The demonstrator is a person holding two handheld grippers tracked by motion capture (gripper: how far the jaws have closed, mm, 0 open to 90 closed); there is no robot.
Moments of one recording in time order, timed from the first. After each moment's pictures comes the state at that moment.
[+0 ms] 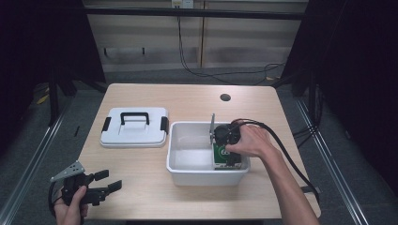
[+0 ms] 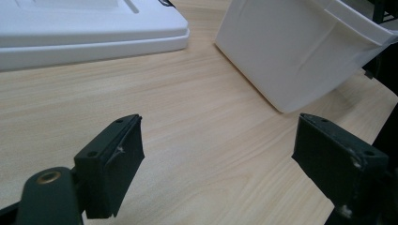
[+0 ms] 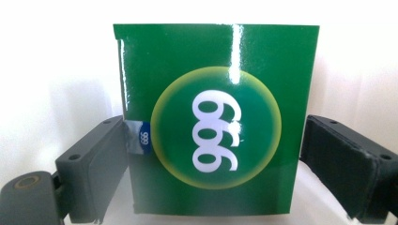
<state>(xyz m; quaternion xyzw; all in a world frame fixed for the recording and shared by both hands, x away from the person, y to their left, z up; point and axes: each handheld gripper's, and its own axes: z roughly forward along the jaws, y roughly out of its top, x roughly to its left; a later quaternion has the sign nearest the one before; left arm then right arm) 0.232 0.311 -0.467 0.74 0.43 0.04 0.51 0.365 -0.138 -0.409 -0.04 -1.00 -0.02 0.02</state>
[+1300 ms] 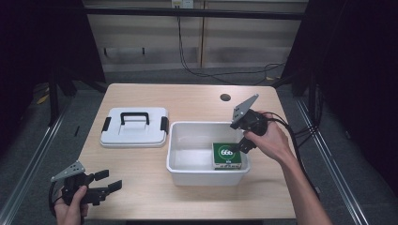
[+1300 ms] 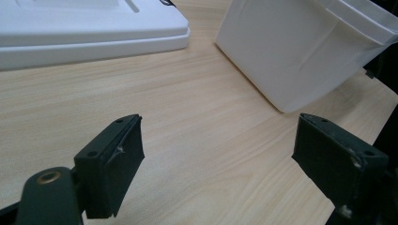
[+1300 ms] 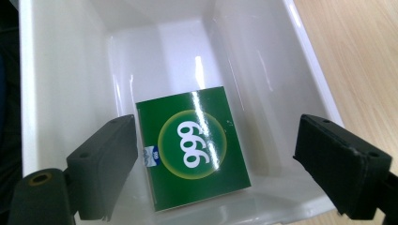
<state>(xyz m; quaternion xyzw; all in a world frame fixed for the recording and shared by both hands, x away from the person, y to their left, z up) 0.233 0.311 -0.467 0.74 0.43 0.04 0.51 0.344 -0.198 -0.353 -0.15 -0.95 -0.28 -0.06</state>
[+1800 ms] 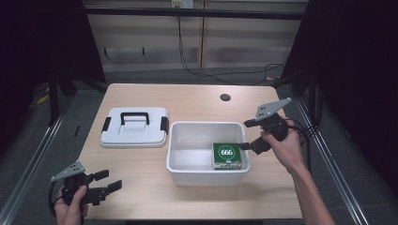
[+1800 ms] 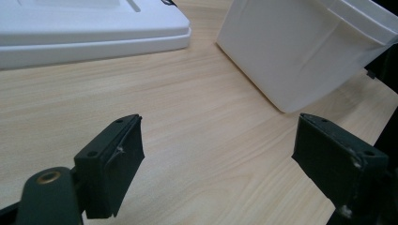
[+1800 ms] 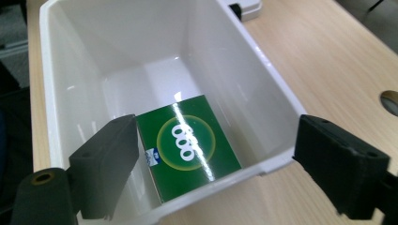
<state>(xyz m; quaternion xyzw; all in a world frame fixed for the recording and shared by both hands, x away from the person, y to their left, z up) 0.233 0.312 -0.467 0.74 0.44 0.04 0.51 0.316 -0.245 -0.347 -0.23 -0.89 -0.38 -0.11</state>
